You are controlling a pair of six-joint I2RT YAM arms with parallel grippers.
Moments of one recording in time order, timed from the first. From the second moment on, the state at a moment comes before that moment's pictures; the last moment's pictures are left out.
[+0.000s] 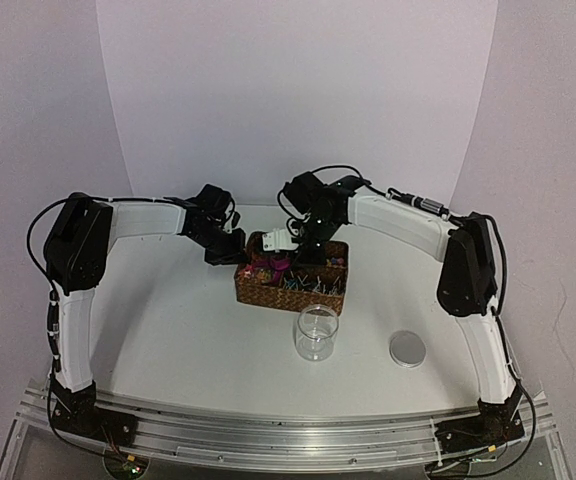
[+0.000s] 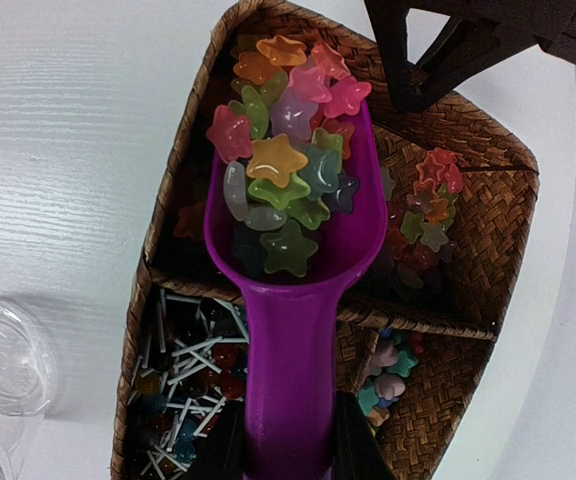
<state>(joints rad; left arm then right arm) -0.53 2.10 1.58 -0.45 0.26 -0.55 0.77 2.30 2.17 -1.01 -0.04 -0.96</state>
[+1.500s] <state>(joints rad) -0.53 2.10 1.58 -0.44 0.27 -0.56 0.71 2.20 2.12 -1.01 0.11 -0.94</state>
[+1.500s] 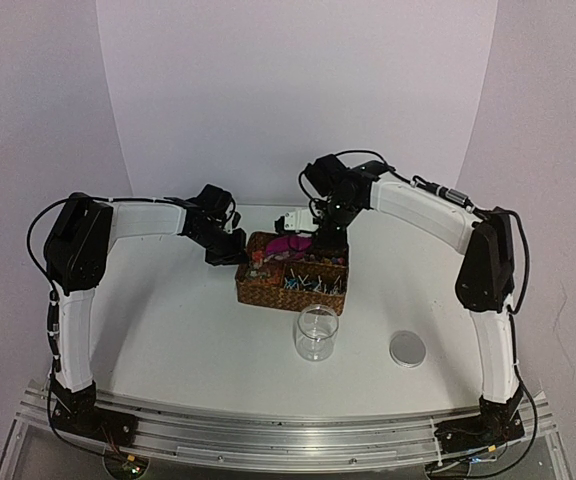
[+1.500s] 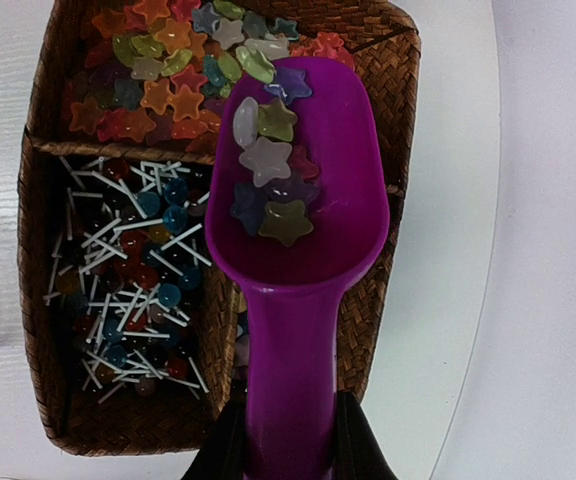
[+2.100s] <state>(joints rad) -0.53 2.10 1.58 -0.44 0.27 -0.56 0.61 2.15 2.00 -0.97 -0.22 -0.79</state>
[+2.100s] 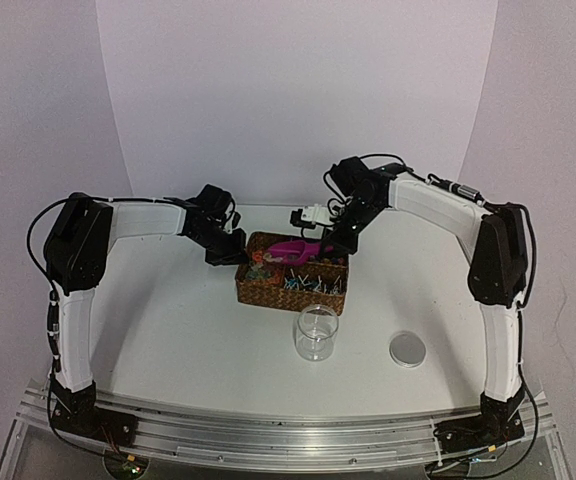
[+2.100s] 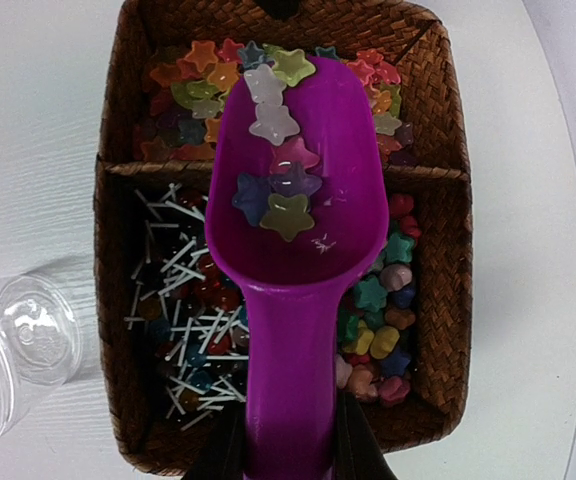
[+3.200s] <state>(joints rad) -0.52 2.08 1.50 -0.35 0.33 -0.62 0.63 1.50 1.41 -1.04 -0.27 -0.92</state>
